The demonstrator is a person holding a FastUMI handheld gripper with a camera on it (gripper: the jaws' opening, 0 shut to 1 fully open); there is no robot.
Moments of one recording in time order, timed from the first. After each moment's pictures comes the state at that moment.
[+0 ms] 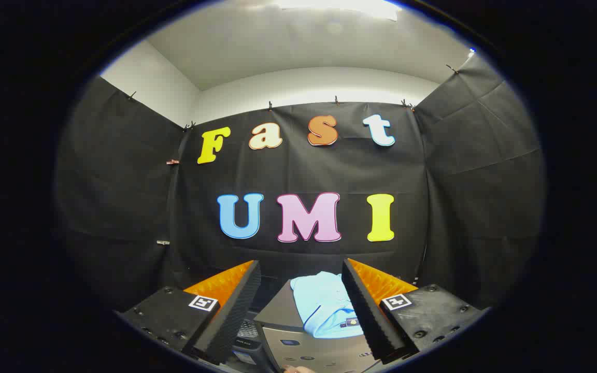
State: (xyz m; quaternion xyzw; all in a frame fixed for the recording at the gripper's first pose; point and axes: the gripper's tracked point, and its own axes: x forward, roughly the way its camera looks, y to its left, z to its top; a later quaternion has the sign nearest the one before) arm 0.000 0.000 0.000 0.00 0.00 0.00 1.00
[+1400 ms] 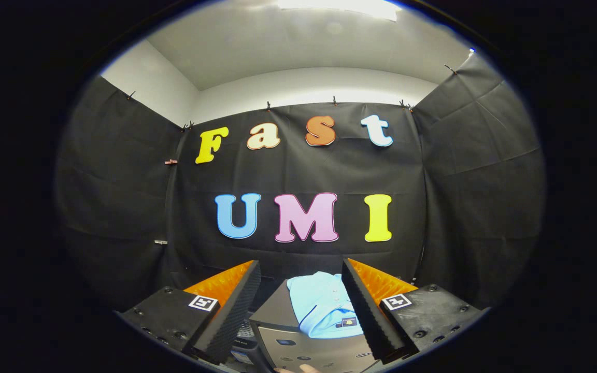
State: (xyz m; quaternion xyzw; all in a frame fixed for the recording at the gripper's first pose) arm -0.002 -0.009 -0.001 0.00 0.00 -0.01 1.00
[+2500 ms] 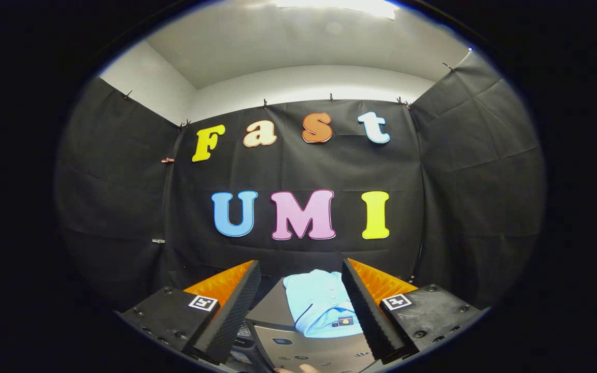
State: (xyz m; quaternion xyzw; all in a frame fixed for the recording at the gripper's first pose) arm 0.006 -0.022 -0.008 0.00 0.01 -0.01 1.00
